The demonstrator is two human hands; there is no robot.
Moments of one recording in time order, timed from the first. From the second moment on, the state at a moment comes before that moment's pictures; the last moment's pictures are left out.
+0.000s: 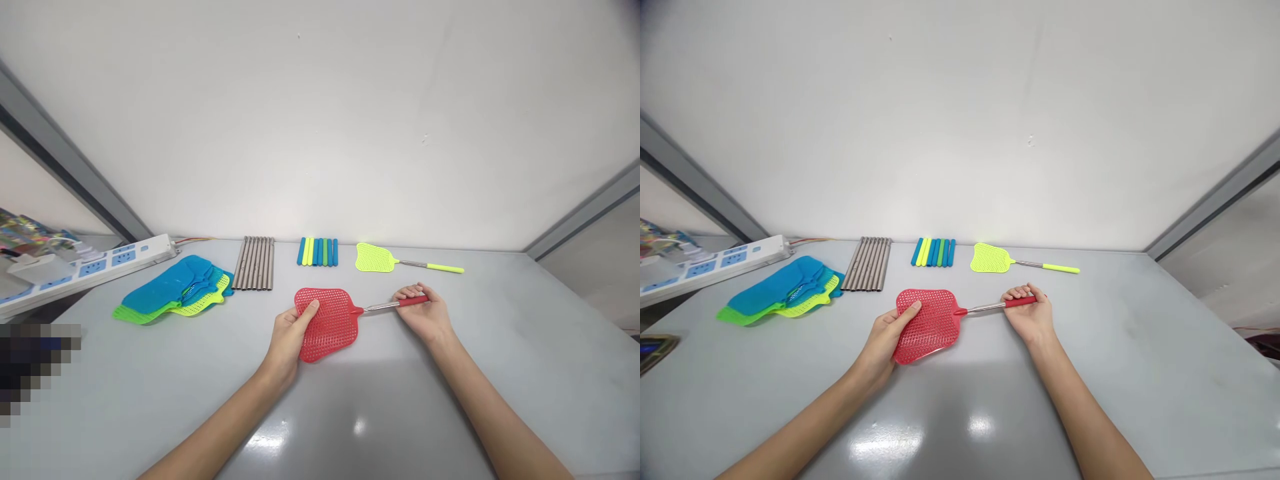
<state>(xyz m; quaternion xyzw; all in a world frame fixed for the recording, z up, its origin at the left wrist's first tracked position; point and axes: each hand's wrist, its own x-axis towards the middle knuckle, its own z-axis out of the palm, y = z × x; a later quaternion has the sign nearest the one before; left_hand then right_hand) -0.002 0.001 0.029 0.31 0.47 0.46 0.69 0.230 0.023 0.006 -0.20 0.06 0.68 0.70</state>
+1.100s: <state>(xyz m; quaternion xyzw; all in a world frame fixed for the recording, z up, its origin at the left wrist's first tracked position) -0.001 0.002 0.031 0.28 0.48 0.47 0.69 0.236 0.022 0.005 -0.23 0.07 0.66 0.72</state>
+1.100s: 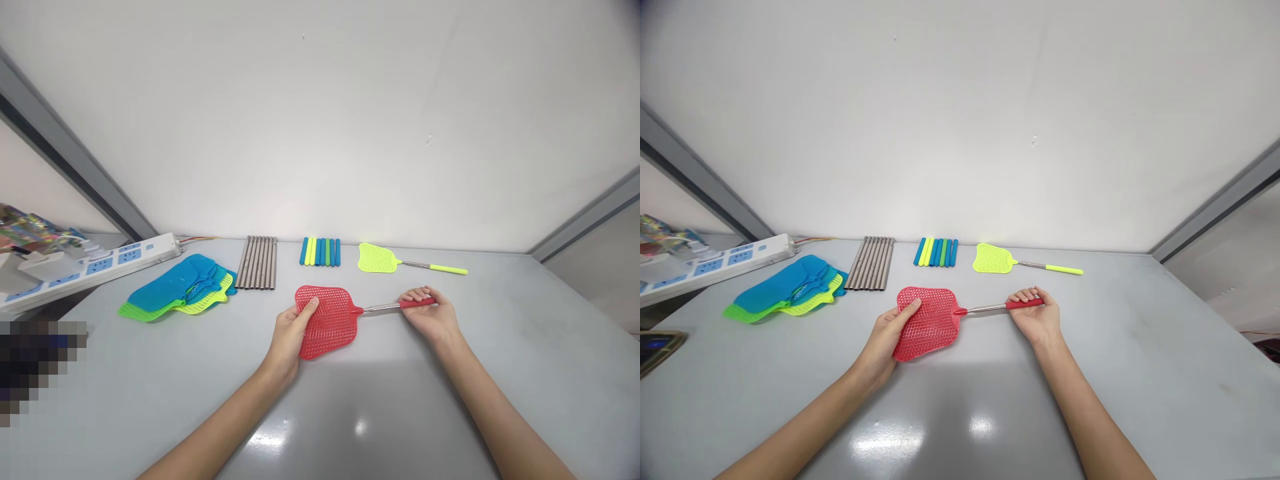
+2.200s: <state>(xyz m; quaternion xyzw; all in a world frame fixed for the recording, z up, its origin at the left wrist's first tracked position) -0.002 0.002 0.029 0.30 0.49 0.46 0.68 0.231 0.020 0.006 -0.24 0.00 0.65 0.72</state>
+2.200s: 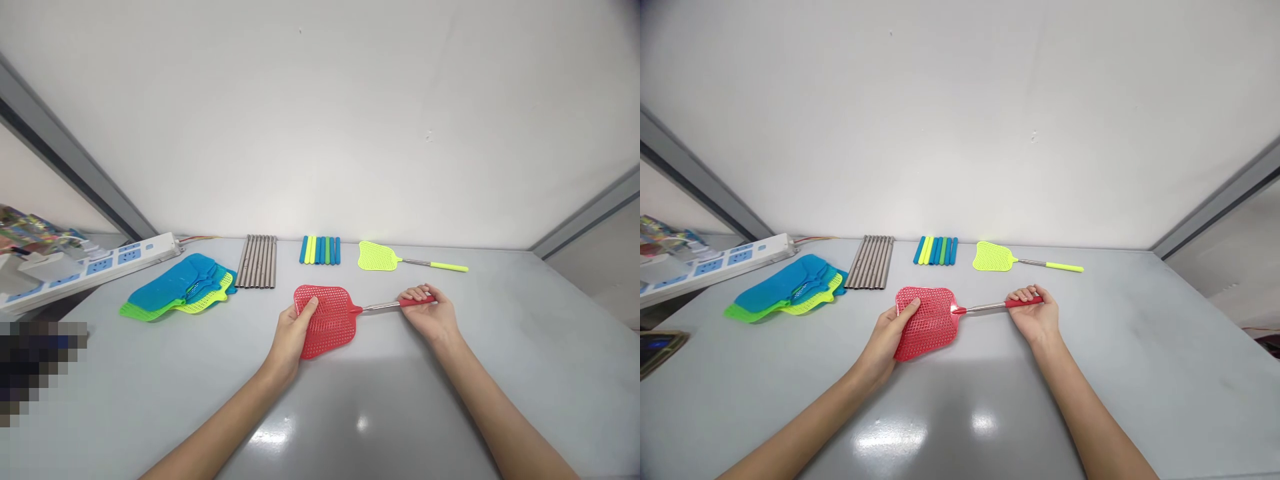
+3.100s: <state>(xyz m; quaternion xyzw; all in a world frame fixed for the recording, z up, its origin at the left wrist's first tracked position) -0.005 0.003 0.034 0.28 0.53 0.44 0.67 0.219 0.012 0.014 -0.19 -0.06 0.63 0.75</state>
